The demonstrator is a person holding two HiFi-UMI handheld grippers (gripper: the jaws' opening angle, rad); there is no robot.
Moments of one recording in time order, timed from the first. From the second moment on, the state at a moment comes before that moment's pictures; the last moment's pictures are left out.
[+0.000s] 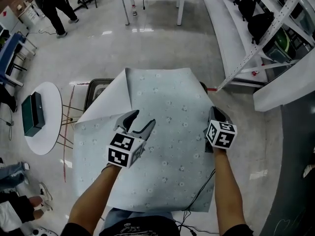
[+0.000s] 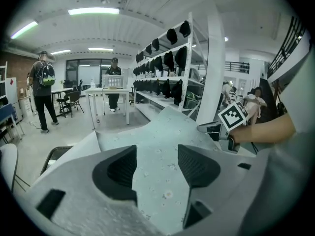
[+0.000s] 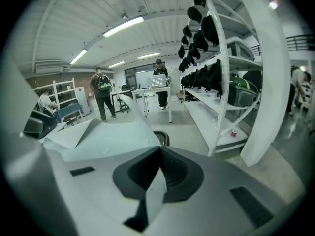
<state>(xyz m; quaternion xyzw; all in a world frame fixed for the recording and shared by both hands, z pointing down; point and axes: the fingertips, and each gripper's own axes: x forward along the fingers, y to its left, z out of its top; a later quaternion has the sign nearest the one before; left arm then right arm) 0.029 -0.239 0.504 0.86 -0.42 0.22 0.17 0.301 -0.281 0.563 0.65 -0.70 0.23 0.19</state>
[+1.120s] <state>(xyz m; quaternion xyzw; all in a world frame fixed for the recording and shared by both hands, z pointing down) -0.055 -0.243 0.512 0.85 -0.43 0.28 0.12 0.260 -0.276 0.542 0.66 -0.70 0.14 0.23</state>
